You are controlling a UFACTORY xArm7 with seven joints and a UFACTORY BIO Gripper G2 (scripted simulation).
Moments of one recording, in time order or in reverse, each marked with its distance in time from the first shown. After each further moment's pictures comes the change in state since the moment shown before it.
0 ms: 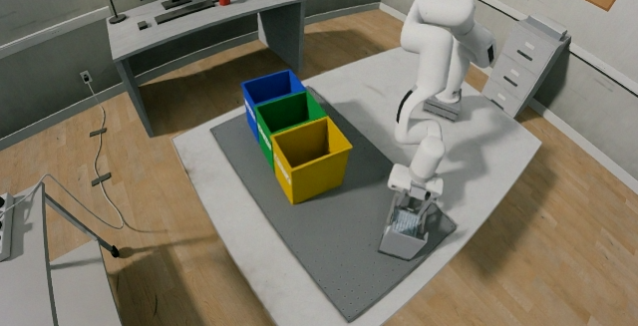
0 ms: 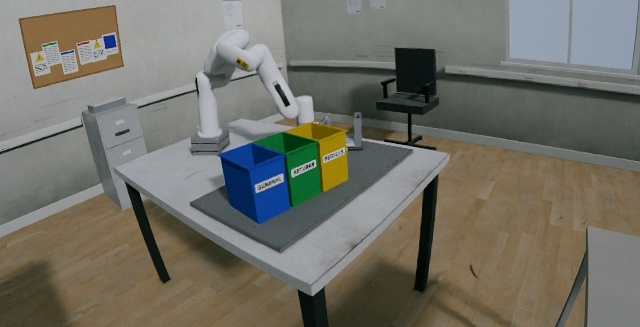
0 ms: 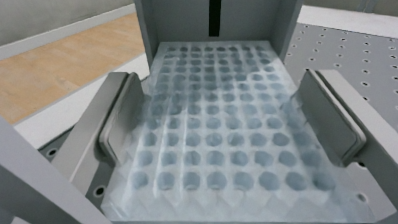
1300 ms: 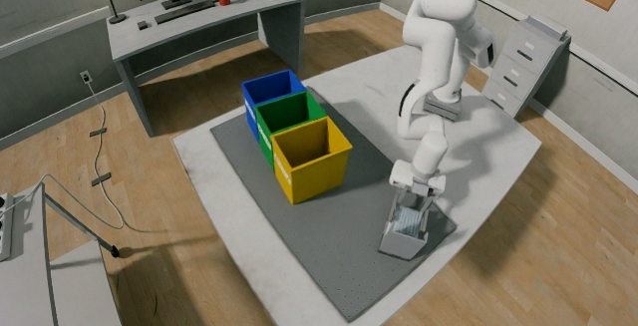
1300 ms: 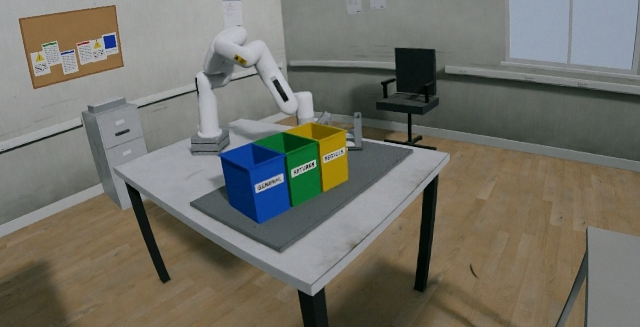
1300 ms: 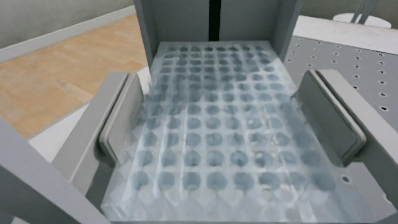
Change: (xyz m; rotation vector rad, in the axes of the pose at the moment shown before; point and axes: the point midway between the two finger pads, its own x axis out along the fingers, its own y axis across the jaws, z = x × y) arm 0.000 0.000 0.020 0.000 0.000 0.000
